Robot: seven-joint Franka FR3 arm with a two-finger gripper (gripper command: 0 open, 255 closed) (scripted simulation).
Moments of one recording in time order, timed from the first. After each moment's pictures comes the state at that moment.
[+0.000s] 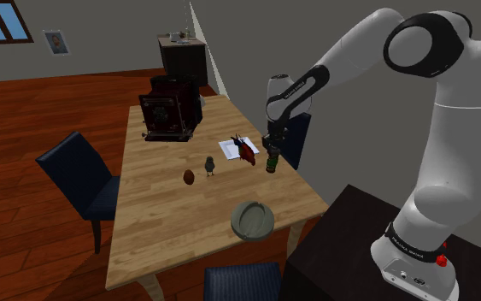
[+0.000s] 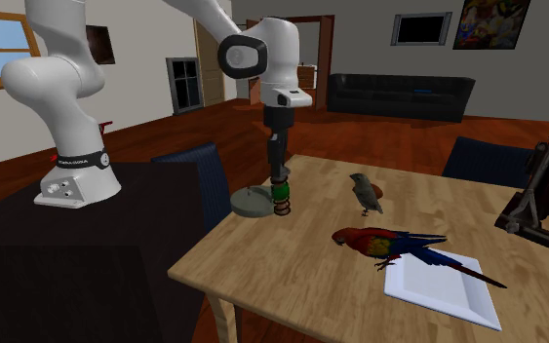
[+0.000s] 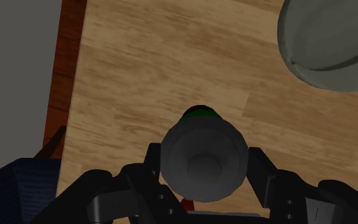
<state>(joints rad) -0.08 0.28 -0.06 -2.13 -0.05 2.40 0.10</state>
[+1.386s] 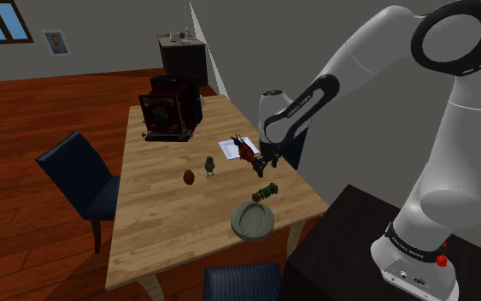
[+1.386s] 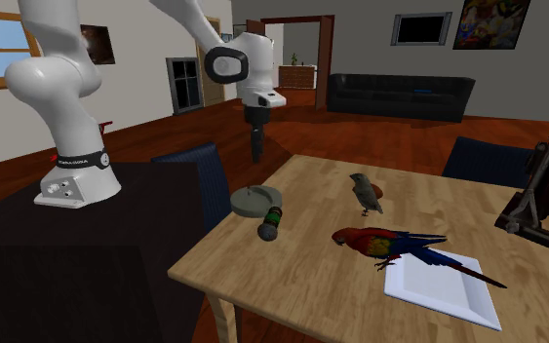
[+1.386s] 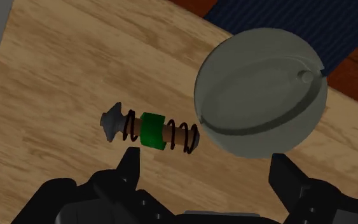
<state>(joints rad) 0.04 0.16 0.04 -2.36 -0.01 2.51 0.10</state>
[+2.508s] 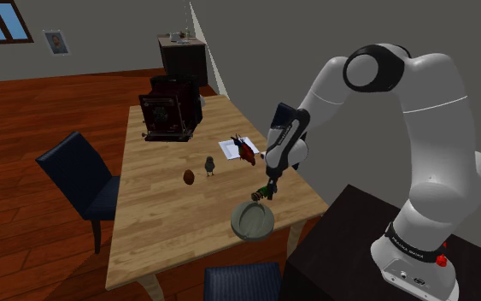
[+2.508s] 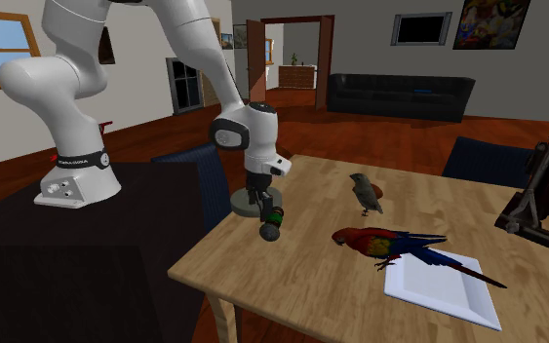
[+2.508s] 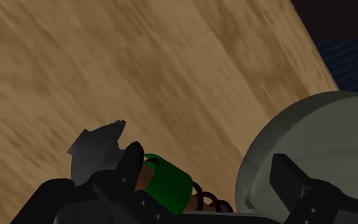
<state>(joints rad) -0.19 0.60 0.13 -2.26 0.06 2.78 -0.58</state>
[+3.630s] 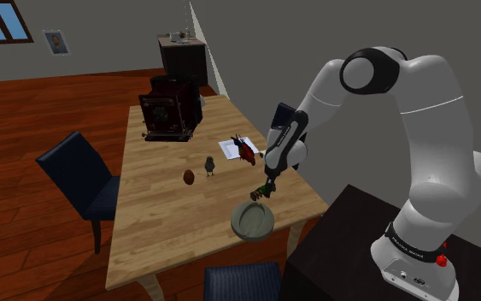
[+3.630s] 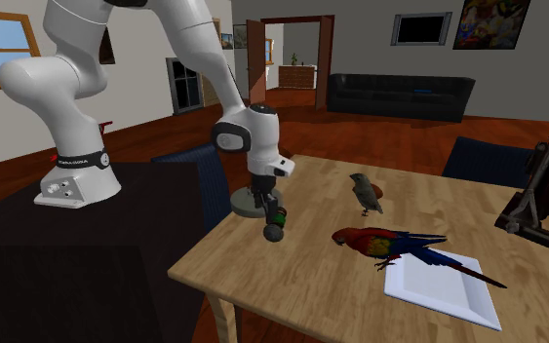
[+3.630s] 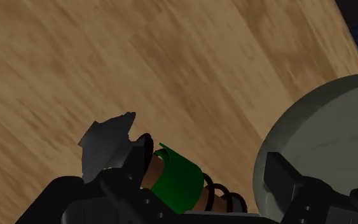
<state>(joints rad) -0.19 0.63 0.13 -2.23 0.06 2.84 -0.59</state>
